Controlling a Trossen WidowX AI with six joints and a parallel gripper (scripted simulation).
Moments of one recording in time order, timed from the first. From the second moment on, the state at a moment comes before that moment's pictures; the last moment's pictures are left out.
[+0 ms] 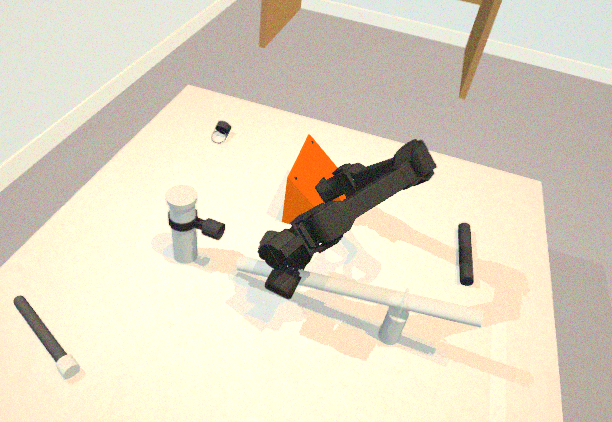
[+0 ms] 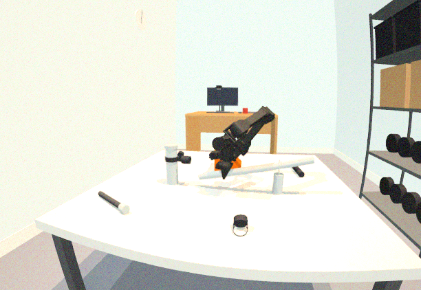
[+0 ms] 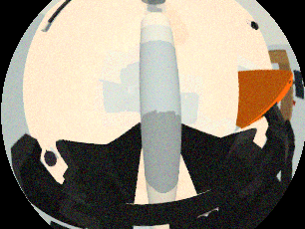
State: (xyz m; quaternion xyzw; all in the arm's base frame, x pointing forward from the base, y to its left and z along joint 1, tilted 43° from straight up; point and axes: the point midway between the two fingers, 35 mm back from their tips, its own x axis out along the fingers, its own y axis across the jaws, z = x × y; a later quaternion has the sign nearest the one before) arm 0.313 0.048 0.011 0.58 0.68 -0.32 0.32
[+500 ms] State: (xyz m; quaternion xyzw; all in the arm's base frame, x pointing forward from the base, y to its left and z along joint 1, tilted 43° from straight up) arm 0.317 -0.004 0.029 0.55 0.64 -0.38 0.38
